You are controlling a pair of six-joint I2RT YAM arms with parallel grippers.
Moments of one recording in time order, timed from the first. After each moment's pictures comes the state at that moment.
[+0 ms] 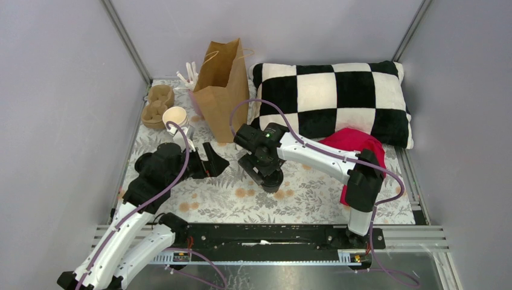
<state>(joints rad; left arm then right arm) -0.48 0.63 0.77 -0.64 0.15 -0.60 1.03 1.84 1.65 -1.19 0.15 0.27</state>
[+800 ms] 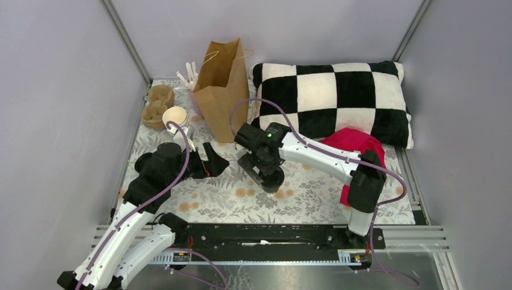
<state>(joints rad) -0.48 0.63 0.77 -0.64 0.15 -0.60 1.03 1.83 1.65 -1.18 0.17 0.24</state>
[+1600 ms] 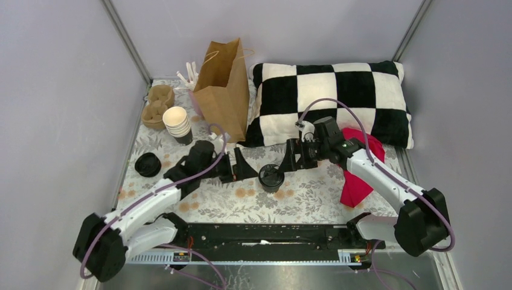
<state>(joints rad) -0.57 0.94 0.55 -0.18 0.47 -0.83 0.51 1.26 0.91 -0.56 -0.53 0.35</state>
